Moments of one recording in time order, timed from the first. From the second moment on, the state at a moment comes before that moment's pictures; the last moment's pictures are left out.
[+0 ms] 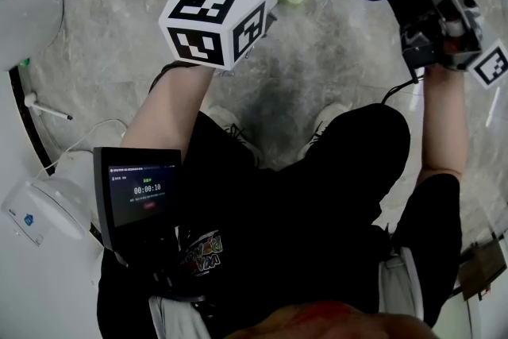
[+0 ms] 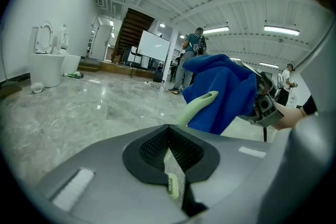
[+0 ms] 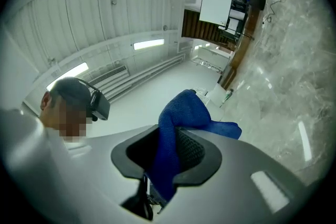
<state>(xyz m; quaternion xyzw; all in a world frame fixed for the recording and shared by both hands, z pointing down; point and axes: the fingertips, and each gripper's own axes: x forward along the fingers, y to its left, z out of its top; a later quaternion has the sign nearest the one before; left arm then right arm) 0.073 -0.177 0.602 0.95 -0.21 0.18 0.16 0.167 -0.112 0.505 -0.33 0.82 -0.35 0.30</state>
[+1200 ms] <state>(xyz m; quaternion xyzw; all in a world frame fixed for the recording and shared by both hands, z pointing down) 0.059 -0.177 0.583 0.95 -0.22 0.15 0.19 0.127 -0.228 0.756 -0.37 0.78 -0.49 0.10</state>
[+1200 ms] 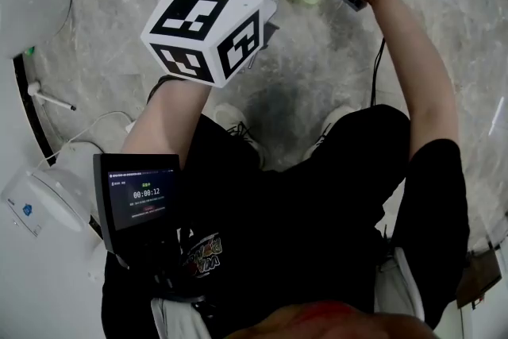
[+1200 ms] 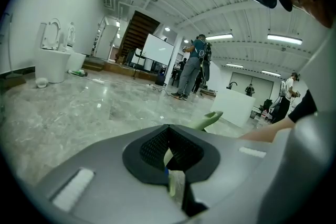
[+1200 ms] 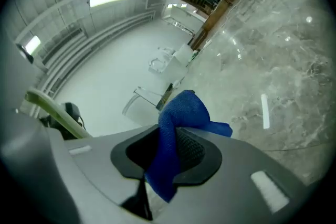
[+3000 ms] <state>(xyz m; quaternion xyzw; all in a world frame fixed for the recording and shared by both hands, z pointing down) 0.076 -0.166 0.600 0.95 -0.20 0.16 0.20 0.126 -0.113 0.496 -0.43 0.90 -0.02 -0.04</state>
